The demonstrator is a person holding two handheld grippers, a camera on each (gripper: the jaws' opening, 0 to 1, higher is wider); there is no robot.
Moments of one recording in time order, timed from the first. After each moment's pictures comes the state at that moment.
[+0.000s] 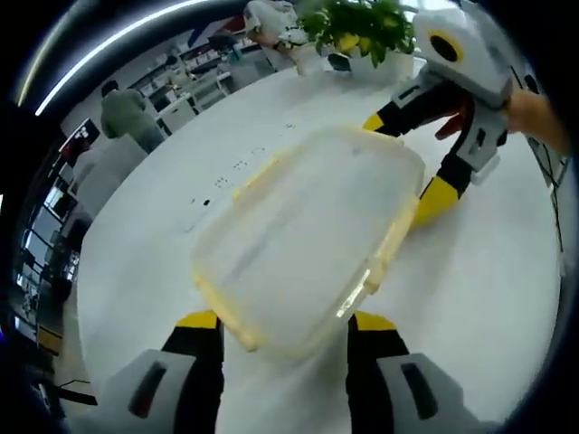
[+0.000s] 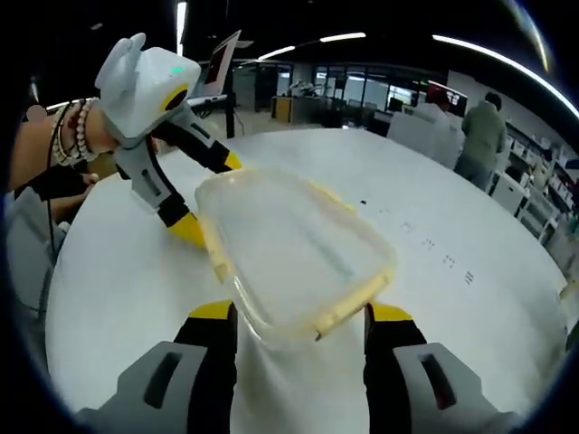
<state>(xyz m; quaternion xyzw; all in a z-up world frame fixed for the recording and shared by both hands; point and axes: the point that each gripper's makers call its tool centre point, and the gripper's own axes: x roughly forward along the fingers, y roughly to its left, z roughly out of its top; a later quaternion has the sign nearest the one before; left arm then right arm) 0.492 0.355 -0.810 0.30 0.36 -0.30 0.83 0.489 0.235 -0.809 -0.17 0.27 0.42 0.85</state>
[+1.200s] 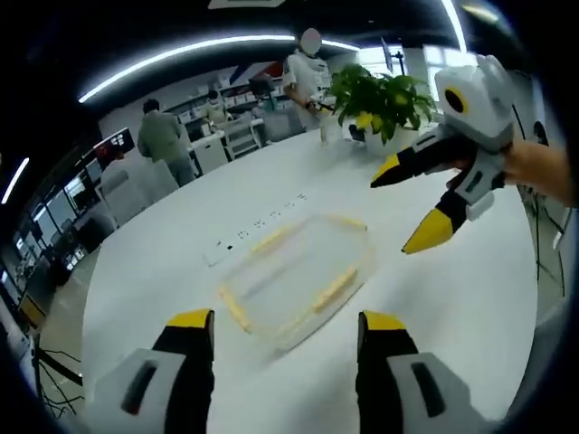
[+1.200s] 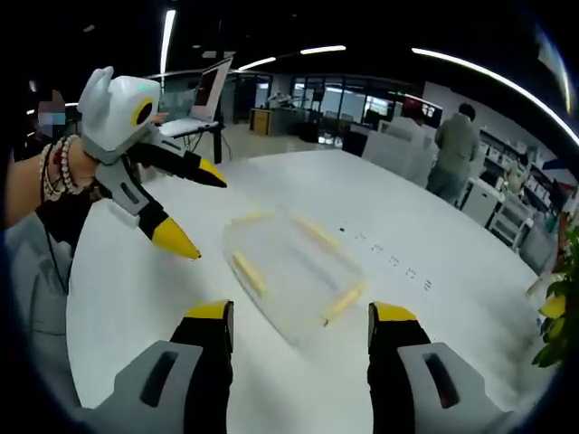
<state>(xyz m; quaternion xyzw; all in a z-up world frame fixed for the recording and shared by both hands) 0.438 0.347 -0.715 0.19 0.22 -0.28 0.91 0.439 0.220 -0.723 -0.17 0.23 0.37 0.89</state>
